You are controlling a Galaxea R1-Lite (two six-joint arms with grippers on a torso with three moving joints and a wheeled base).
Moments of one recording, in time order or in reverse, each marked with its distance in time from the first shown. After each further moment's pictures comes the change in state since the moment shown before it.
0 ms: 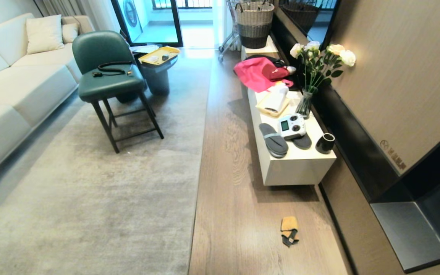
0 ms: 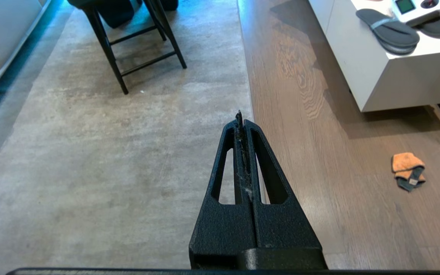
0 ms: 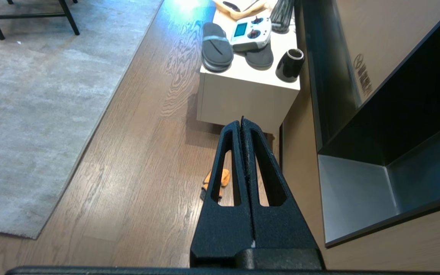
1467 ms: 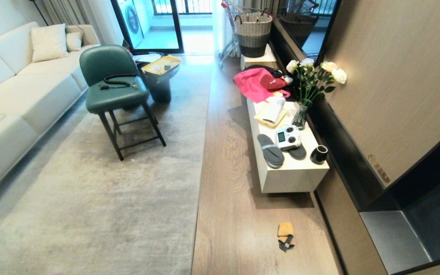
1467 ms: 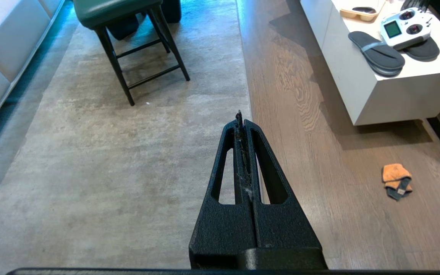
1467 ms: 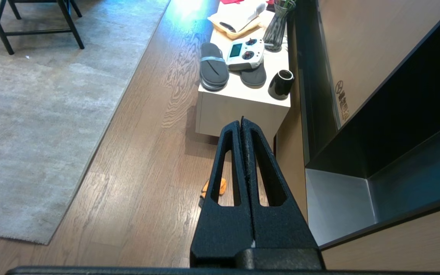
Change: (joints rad) left arm 0.000 0.000 0.000 0.000 0.000 0.000; right arm 0.000 0.000 0.000 0.000 0.000 0.001
